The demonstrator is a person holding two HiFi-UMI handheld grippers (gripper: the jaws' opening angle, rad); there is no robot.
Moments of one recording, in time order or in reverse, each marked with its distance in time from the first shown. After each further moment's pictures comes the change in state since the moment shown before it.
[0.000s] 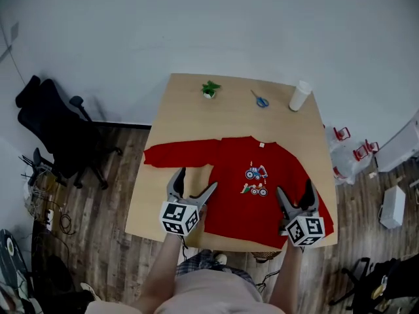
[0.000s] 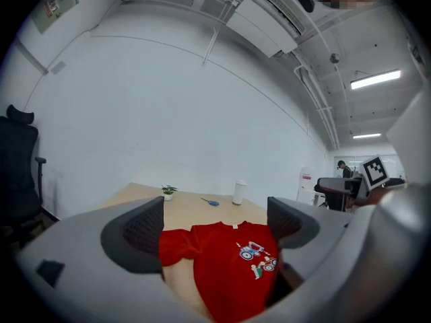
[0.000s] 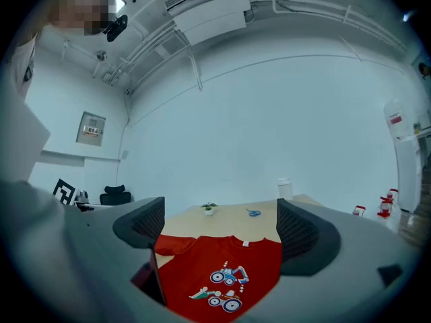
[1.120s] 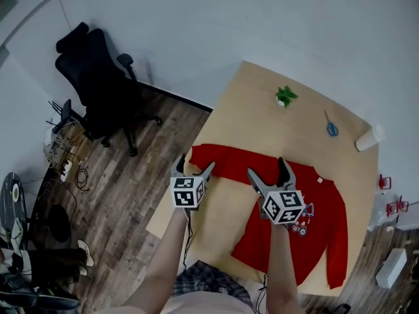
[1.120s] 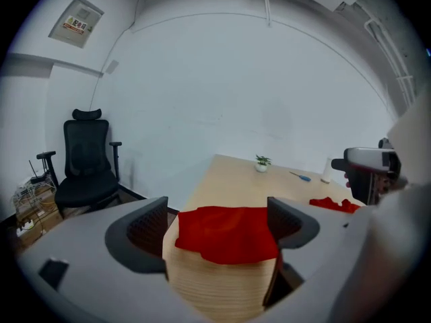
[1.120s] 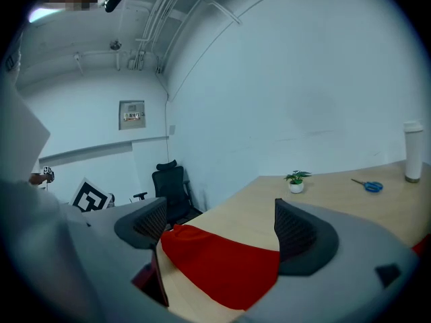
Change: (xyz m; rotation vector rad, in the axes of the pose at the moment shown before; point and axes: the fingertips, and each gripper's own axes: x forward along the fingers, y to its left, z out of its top) left arm -0.010 0.279 -0.084 -0.127 0.257 0.543; right arm 0.276 0.231 -0.111 -0.031 0.283 0.492
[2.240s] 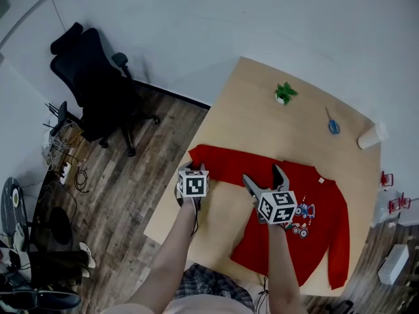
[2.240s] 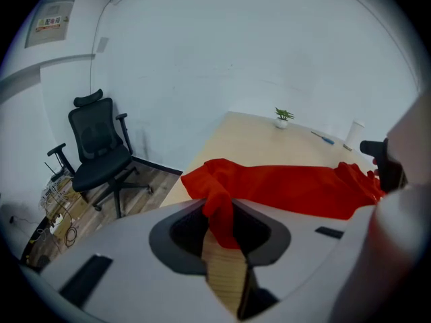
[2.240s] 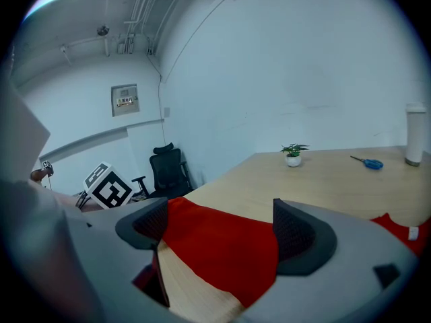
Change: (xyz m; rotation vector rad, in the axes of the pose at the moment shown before) left arm 0.051 0.020 -0.070 0.048 0.339 0.131; right arm 0.020 -0.013 -0.061 0.029 0.160 -0.013
